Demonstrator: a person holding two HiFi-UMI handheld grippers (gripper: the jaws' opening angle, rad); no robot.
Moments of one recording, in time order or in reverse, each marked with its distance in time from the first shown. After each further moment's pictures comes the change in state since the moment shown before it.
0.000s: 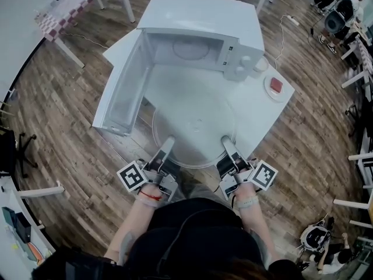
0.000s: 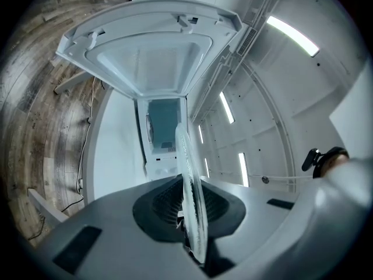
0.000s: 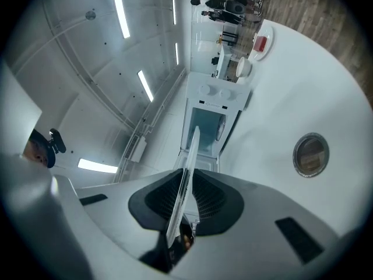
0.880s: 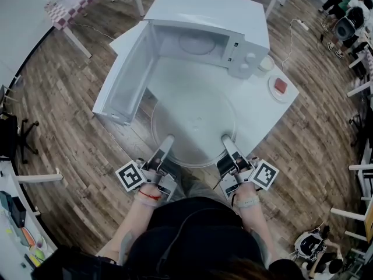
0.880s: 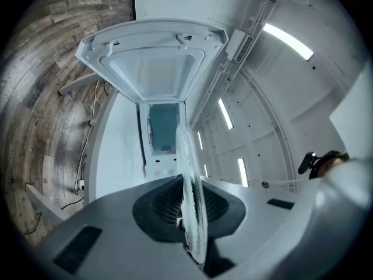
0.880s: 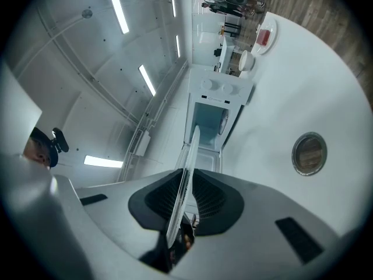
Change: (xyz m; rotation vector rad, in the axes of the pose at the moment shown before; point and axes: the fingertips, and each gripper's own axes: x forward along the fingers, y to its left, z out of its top) left arm -0.016 -0.003 -0.015 -0.002 -0.072 -0.008; right arm -0.010 0.002 -0.003 0.001 0.075 0.039
